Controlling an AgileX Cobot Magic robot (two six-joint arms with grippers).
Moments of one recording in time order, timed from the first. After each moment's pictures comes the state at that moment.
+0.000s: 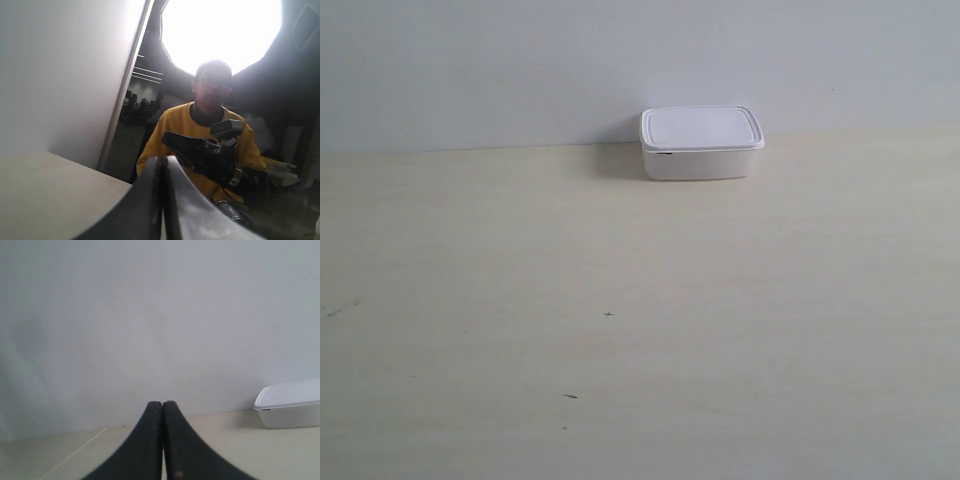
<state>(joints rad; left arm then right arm) -0.72 0.01 0.00 0.83 -0.39 -1.24 0.41 0.01 -0.01 -0.81 -0.21 1.23</state>
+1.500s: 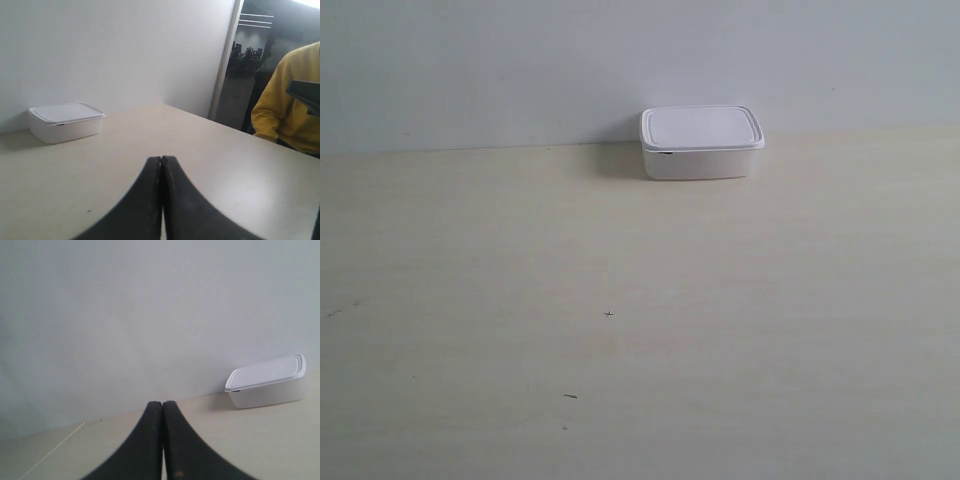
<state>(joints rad) -0.72 0.01 0.00 0.57 0.02 -0.75 0.41 0.01 0.00 -0.81 -0.09 1.25</state>
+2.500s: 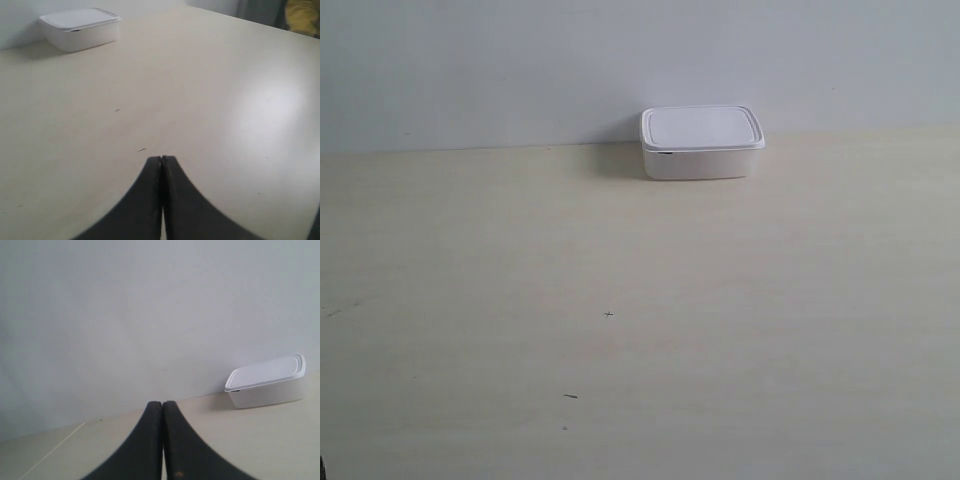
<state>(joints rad) -0.59 0.01 0.00 -0.19 0.37 0.10 0.41 0.01 0.00 -0.81 -0.09 1.25</state>
